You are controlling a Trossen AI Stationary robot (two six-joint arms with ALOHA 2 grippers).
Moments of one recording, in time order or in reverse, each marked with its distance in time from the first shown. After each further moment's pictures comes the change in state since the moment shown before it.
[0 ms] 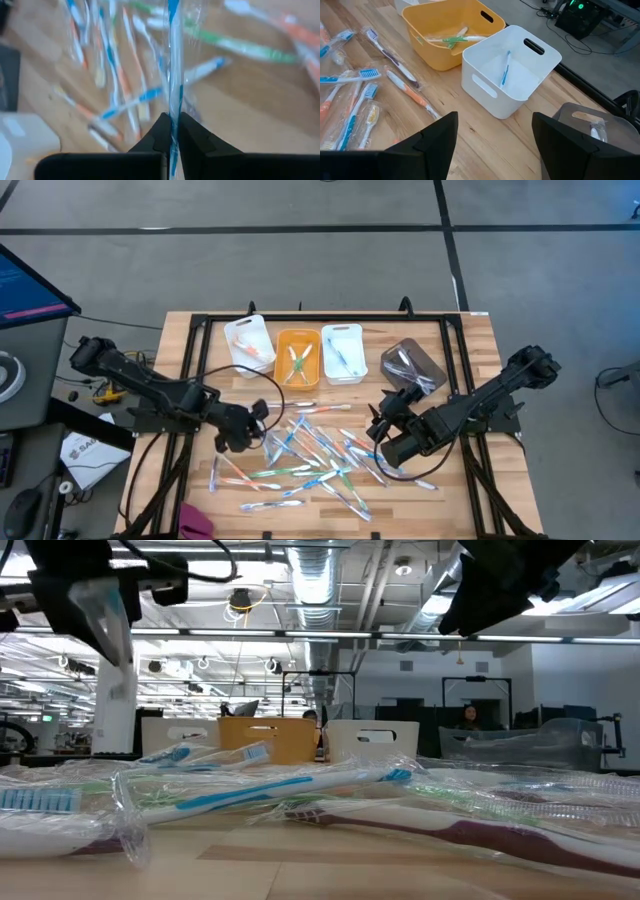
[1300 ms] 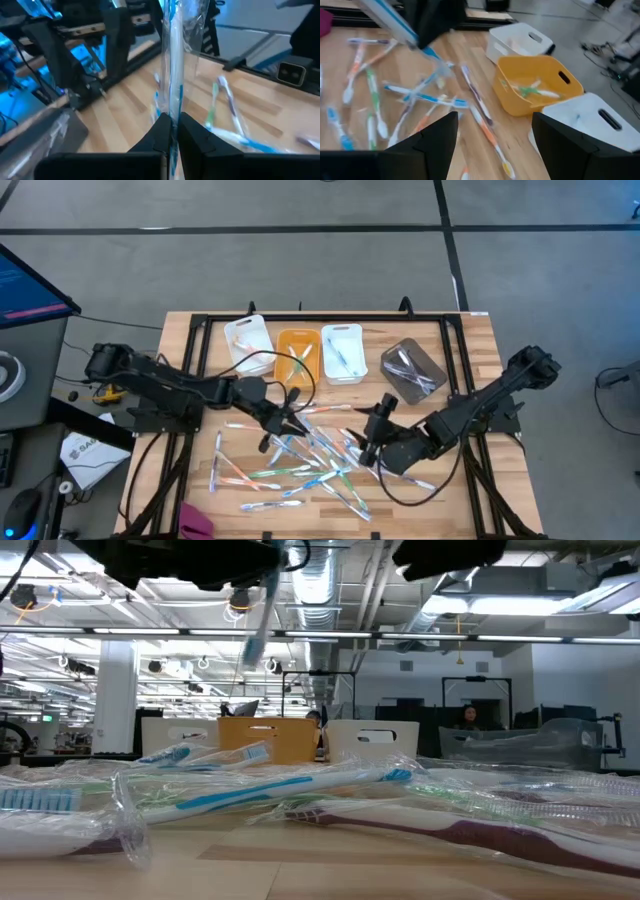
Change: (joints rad) left arm 0.228 0.266 0.000 0.888 0.359 -0.243; right arm 0.043 0.000 0.000 0.584 -0.103 -0.667
